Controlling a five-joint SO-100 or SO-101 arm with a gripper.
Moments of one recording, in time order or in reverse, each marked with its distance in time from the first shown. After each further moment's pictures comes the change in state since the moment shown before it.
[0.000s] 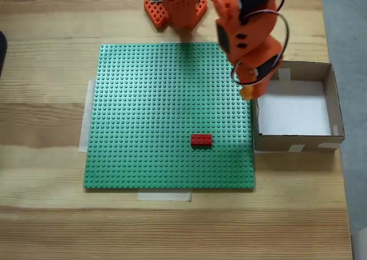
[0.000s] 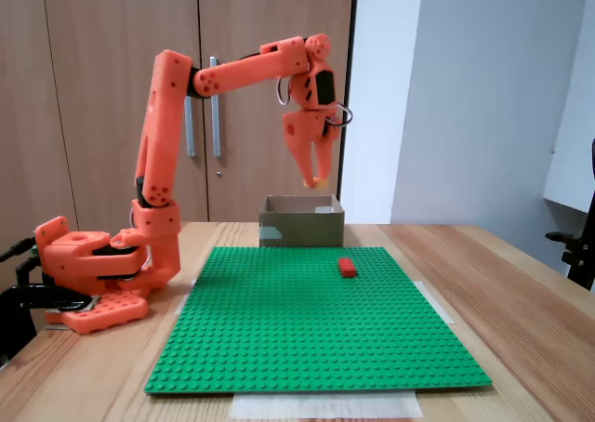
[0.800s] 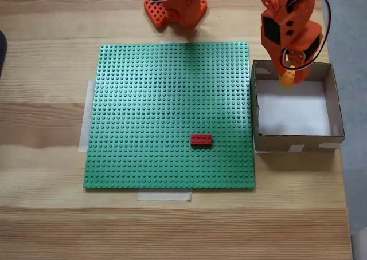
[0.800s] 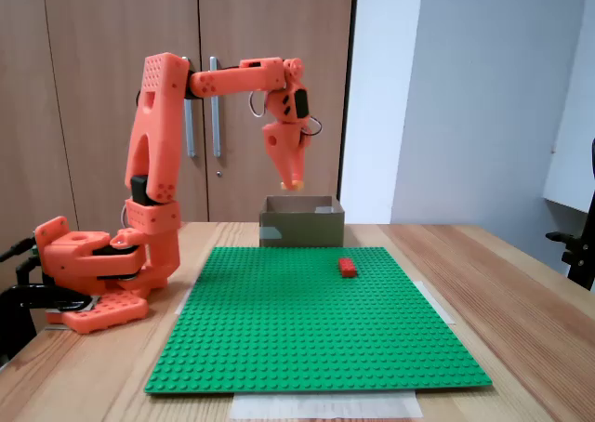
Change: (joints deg) arm -14.3 0.0 8.5 -11.2 -0.2
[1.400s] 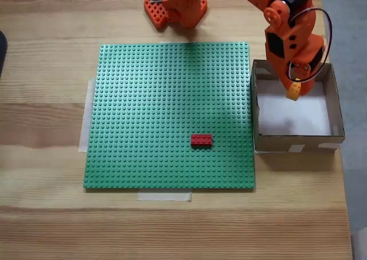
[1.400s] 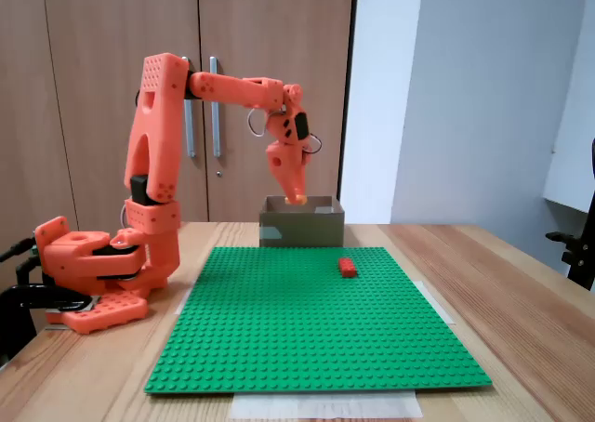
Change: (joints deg) arm -0.4 0.0 11.8 -15.5 -3.6
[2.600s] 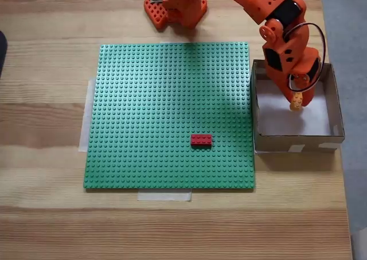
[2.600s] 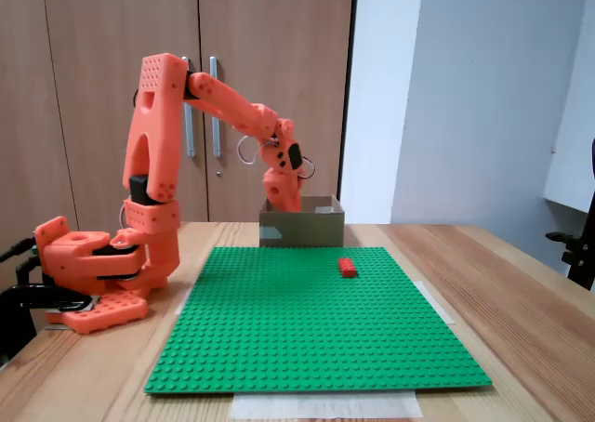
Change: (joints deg) arm -2.1 0.0 18.6 -23.6 -3.0
